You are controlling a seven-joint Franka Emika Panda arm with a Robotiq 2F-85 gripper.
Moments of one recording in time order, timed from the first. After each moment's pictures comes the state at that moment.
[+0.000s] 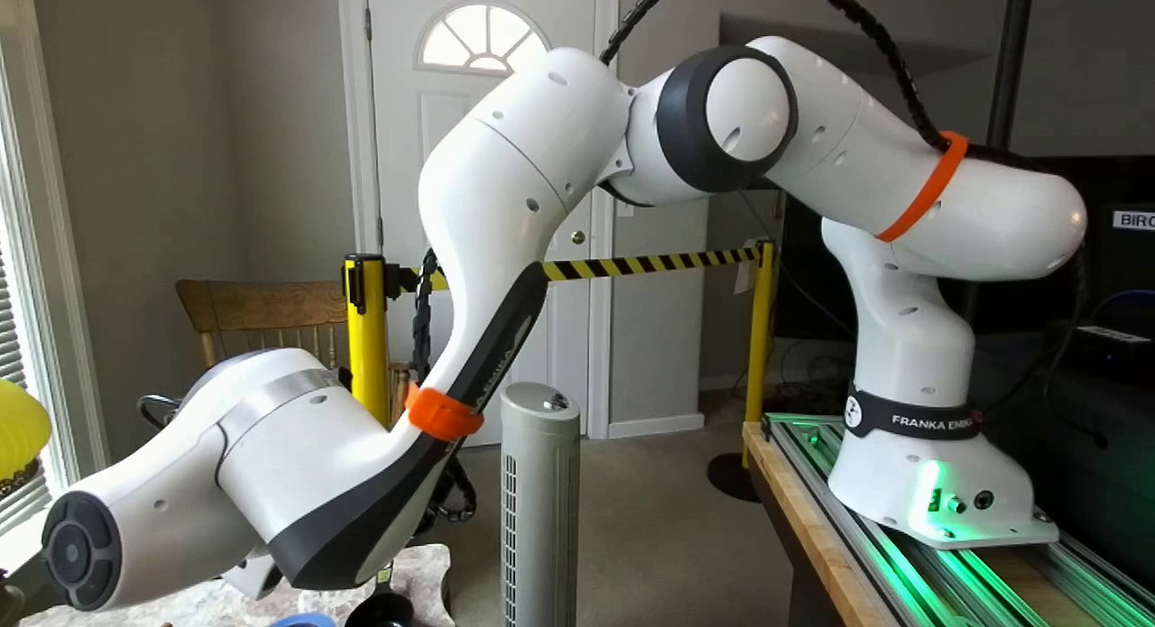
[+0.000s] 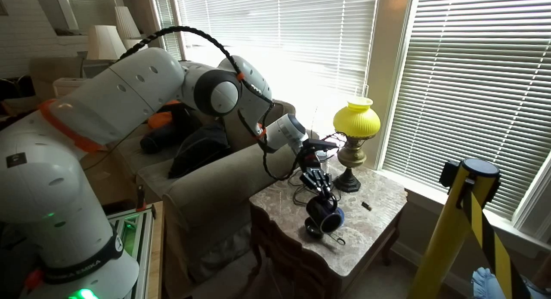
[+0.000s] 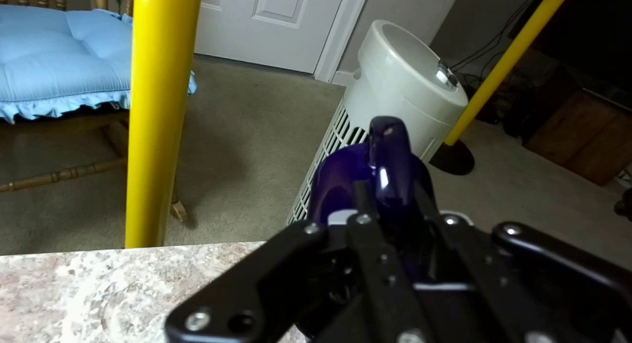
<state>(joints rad) 0.37 1.08 0.07 -1.29 -1.05 1.48 -0.99</state>
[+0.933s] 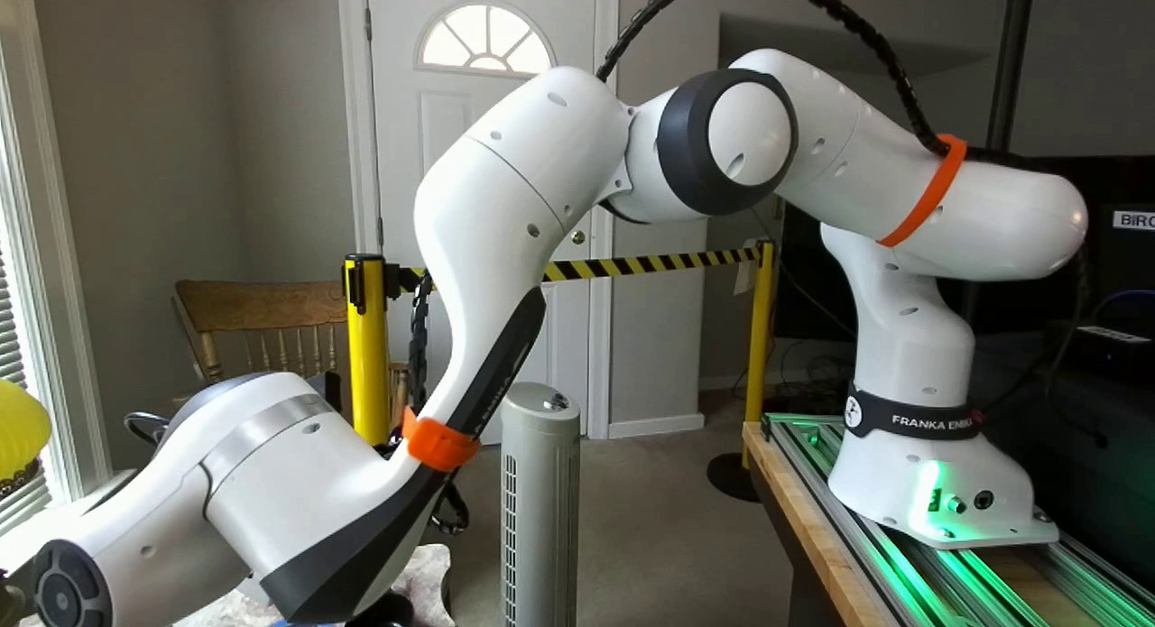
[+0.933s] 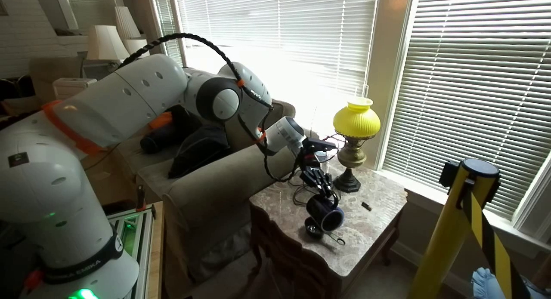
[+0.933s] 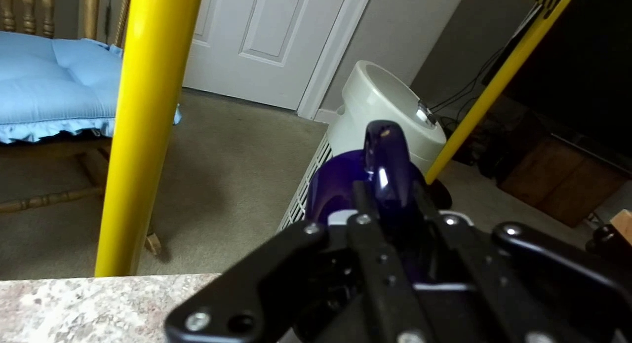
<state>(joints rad) 0.39 1.13 0.07 -1.22 -1.10 1.37 -1.05</state>
